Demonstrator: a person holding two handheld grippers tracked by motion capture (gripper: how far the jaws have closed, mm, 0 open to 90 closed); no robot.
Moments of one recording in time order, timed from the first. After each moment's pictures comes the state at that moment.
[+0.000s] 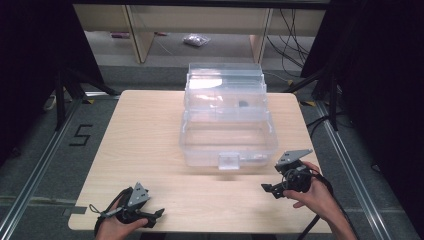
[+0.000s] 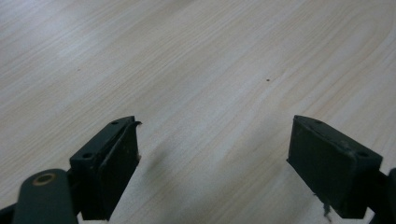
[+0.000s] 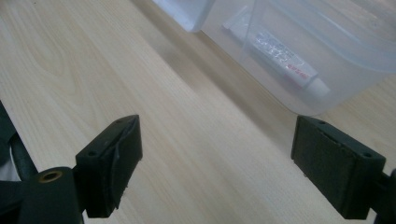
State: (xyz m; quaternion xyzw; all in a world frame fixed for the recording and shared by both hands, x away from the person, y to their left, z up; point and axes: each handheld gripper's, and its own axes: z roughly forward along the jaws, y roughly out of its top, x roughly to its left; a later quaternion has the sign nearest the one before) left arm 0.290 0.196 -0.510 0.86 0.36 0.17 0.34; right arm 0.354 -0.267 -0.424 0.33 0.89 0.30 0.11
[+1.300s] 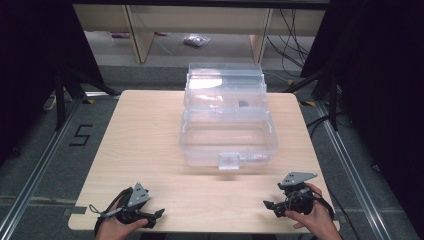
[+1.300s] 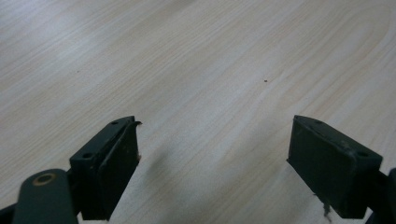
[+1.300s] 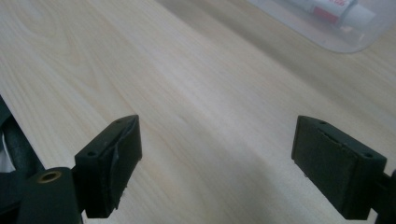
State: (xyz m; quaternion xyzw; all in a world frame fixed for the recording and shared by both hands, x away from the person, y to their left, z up) left arm 0.289 0.195 -0.510 0.85 0.35 0.17 0.34; right arm 0.318 -0.281 -0.473 0.36 0.87 0.32 0.10
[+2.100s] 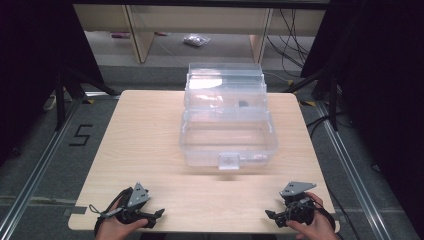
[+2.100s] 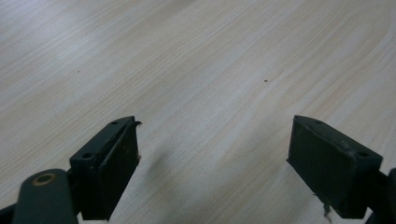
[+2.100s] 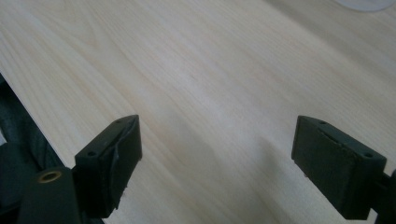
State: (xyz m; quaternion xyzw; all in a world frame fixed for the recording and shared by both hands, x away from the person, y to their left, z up) left arm 0.289 0.195 -0.510 0.85 0.35 0.17 0.34; right arm 0.299 -0.284 -0.487 0.35 0.88 0.29 0.11
